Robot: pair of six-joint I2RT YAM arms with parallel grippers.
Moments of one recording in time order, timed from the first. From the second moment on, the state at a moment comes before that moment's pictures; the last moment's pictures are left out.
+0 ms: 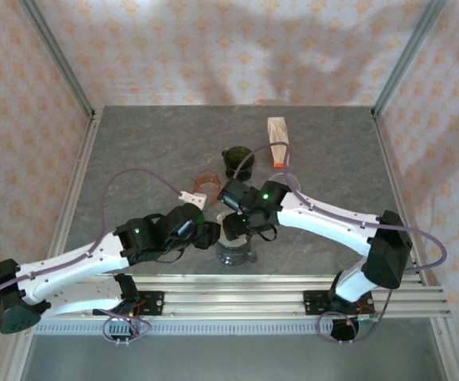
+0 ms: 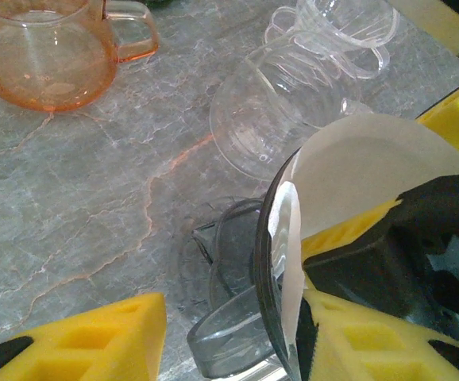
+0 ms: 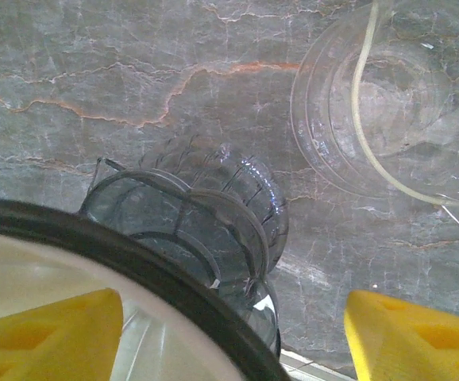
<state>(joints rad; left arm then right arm) -1.00 0.99 0.83 -0.66 -0.21 -0.75 1.02 1.54 1.30 -1.06 0.06 0.65</state>
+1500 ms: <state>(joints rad) -0.99 0.97 0.78 -0.56 -0.19 -0.81 1.02 1.56 1.27 -1.02 0.07 0.65</state>
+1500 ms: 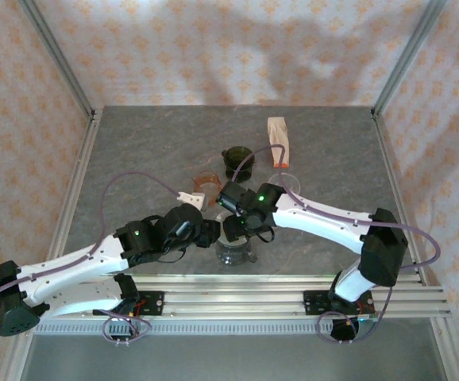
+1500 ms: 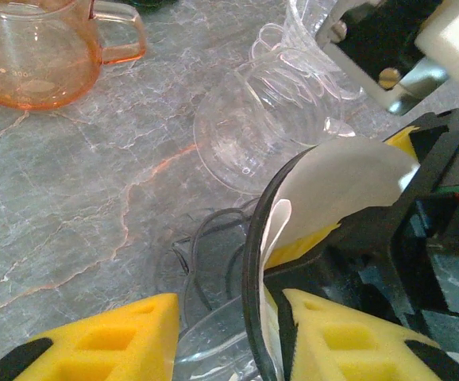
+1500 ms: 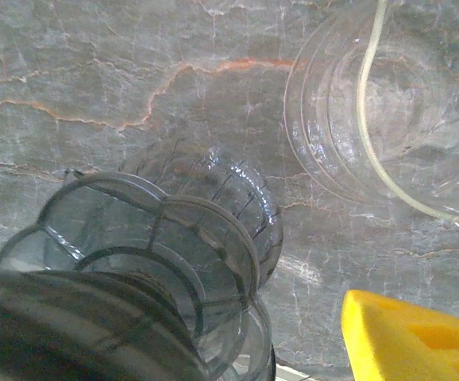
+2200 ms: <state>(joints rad) -0.99 0.98 0.77 -0.54 -0.18 -0.81 1.02 1.34 1.22 -1.07 0.12 0.68</state>
